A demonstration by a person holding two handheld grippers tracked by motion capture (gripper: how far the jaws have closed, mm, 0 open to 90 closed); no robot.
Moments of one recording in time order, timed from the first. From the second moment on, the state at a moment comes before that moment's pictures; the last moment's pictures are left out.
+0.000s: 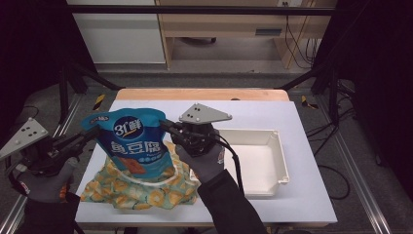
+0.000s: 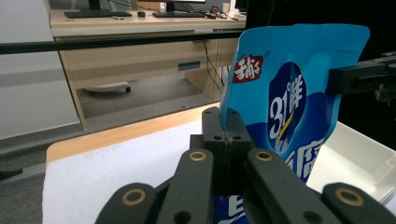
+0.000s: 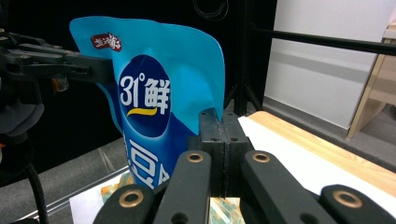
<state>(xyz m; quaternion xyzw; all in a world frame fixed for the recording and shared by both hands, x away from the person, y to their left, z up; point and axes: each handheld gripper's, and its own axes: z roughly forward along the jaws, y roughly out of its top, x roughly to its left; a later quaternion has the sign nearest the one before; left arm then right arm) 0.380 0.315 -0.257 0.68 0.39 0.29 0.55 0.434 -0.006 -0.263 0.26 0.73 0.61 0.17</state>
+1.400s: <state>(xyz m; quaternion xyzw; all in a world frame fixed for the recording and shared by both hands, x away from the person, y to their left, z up) 0.389 0.251 -0.221 0.70 0.33 0.27 0.57 0.420 -0.073 -0.231 0.28 0.71 0.61 0.21</state>
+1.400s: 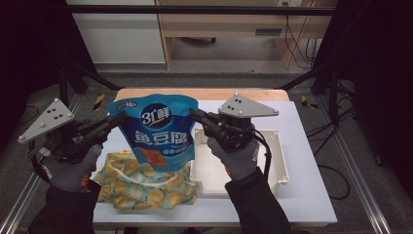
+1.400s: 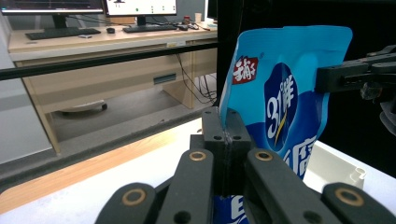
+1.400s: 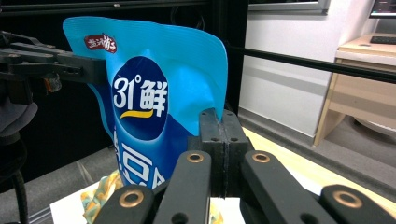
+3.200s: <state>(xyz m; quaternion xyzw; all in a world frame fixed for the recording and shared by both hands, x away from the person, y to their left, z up) 0.412 0.134 -0.249 0.73 0.27 0.21 0.59 0.397 -0.193 -0.257 0.35 0.68 0.59 0.26</state>
